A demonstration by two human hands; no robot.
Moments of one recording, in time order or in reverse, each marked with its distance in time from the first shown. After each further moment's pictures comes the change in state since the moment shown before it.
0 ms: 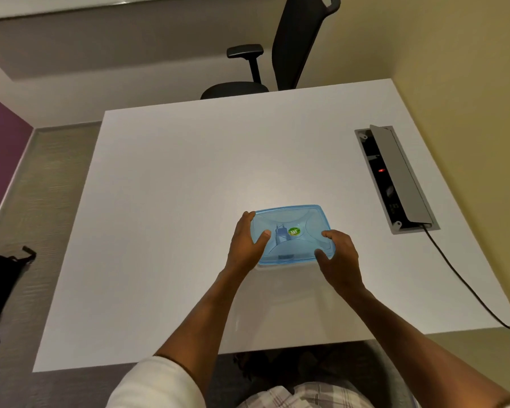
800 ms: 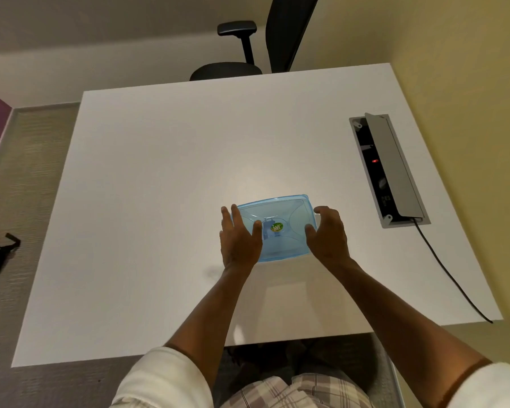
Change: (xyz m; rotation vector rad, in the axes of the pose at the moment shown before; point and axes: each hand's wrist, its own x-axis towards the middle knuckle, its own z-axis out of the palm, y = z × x) left_hand 0.007 0.000 0.042 0.312 0.155 -0.233; right_hand 0.050 -0.012 -0.005 -0.086 -0.089 0.144
